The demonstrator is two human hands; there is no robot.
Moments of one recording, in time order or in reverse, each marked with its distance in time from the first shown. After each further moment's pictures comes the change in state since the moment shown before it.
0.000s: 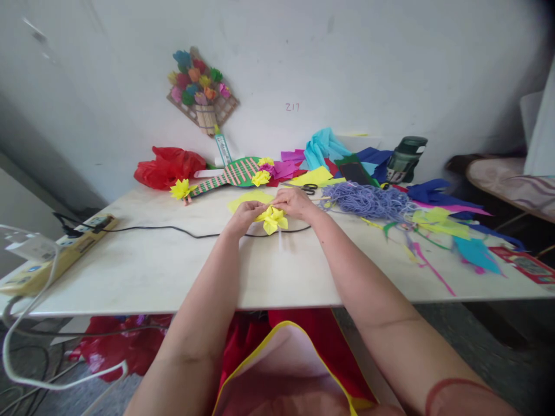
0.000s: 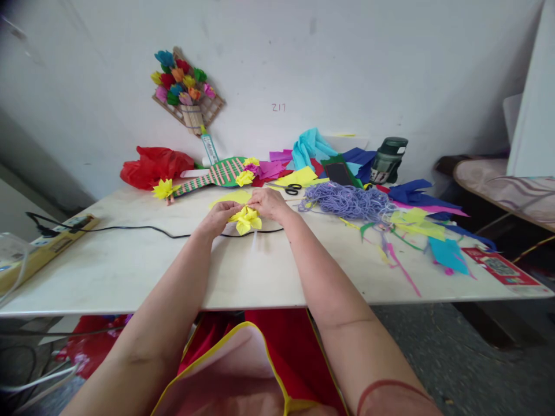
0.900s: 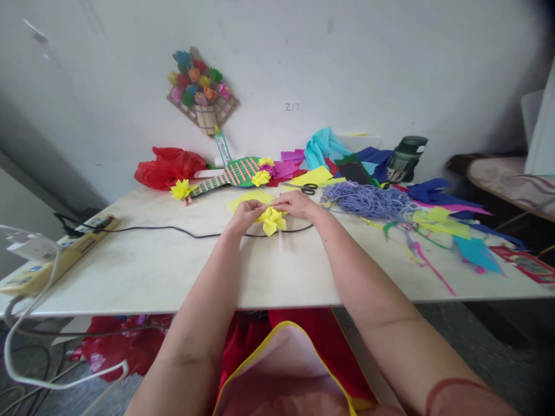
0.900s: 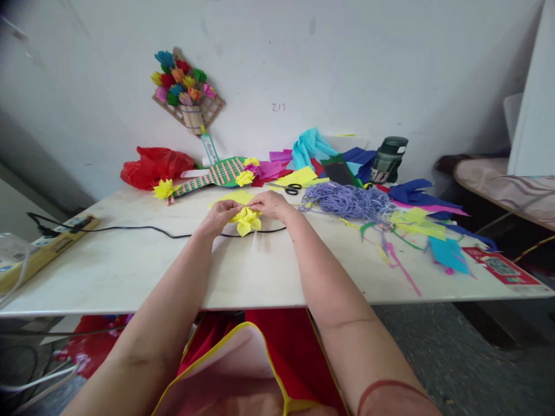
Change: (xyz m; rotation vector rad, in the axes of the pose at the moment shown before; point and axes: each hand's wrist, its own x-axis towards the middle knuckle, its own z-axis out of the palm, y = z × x) left_hand -0.003 0.008 0.006 0.105 0.129 0.010; right_hand -0.002 0.008 0.003 0.144 -0.120 0.147
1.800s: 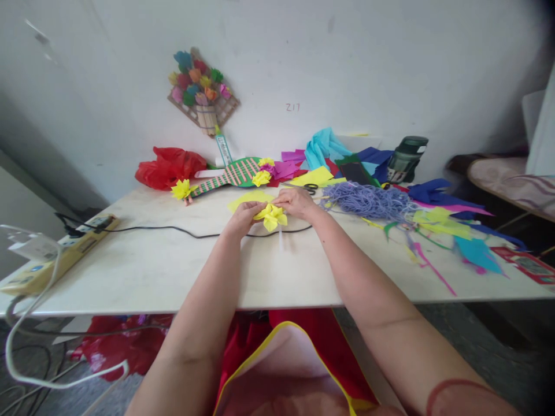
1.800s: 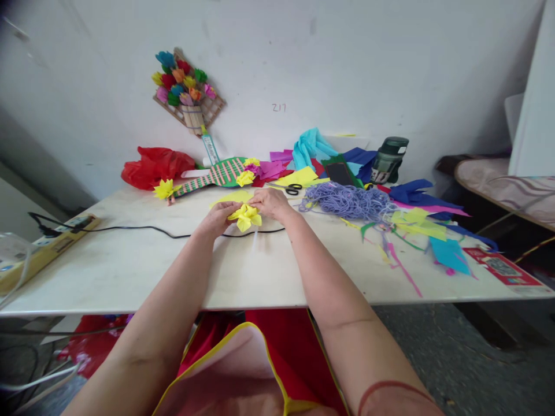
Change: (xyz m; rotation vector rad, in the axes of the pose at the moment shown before) left_hand -0.001 -0.002 0.000 -0.356 -0.131 -0.111; right_hand -0.001 -0.010 -0.004 -0.206 0.116 -0.102
